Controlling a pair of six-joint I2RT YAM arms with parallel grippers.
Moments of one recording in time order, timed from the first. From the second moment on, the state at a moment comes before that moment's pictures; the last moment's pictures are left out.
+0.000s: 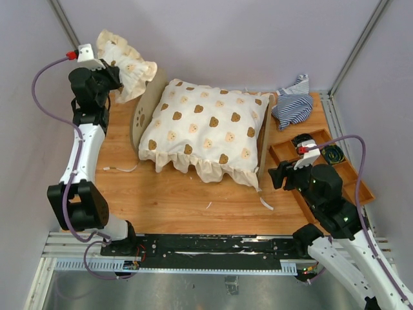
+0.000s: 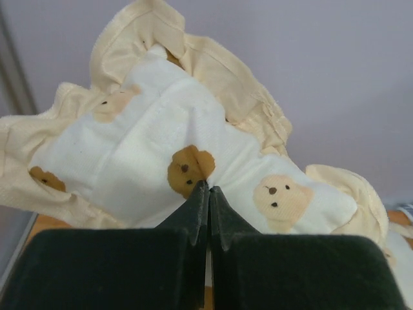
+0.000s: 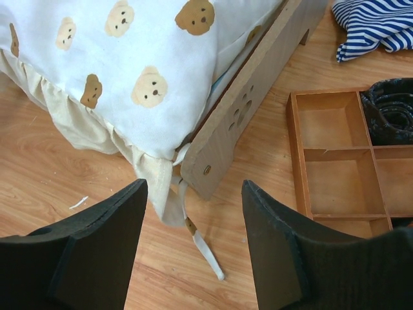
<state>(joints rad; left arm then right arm) 0.14 1.51 1.39 0.16 0.07 -0.24 0.51 0.48 0.70 -0.56 0.11 0.18</state>
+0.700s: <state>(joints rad) 0.09 1.39 1.30 0.01 0.91 0.12 0.51 0.46 0.71 -0.57 0.03 0.18</state>
